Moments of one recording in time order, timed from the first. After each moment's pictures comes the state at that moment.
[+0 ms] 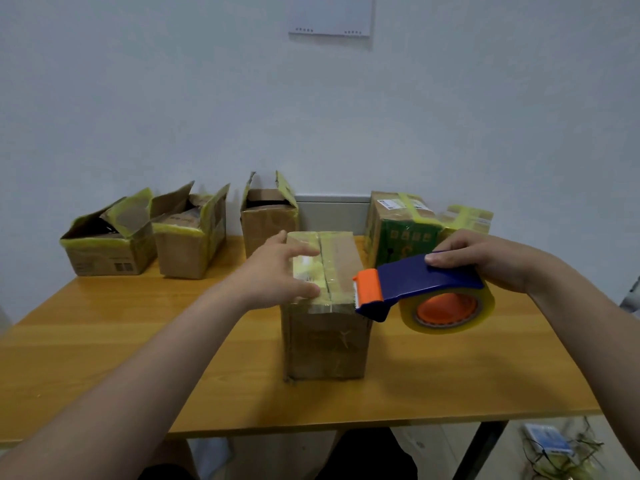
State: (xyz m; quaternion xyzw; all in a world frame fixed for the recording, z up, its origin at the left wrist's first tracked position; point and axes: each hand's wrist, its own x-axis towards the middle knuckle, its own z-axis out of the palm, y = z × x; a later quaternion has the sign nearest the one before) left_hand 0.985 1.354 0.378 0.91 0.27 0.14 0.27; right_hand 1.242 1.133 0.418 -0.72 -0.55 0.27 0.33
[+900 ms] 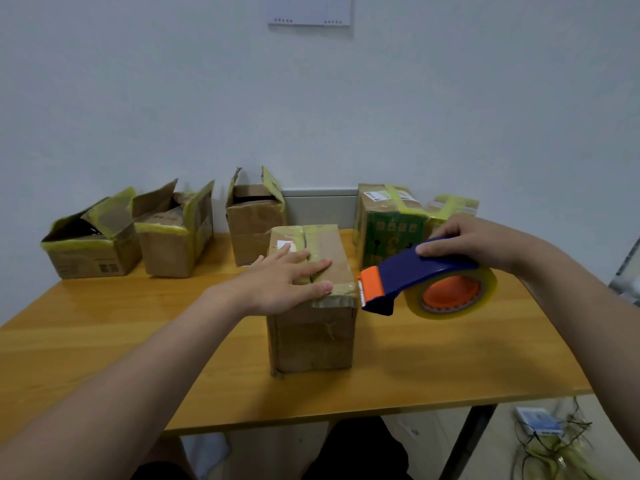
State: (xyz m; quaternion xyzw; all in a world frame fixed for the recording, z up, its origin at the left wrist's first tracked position) left_hand 1.008 1.348 0.361 0.97 0.21 -0.02 0.13; right_hand 1.243 1.122 0.425 -0.76 -0.54 0.19 0.30
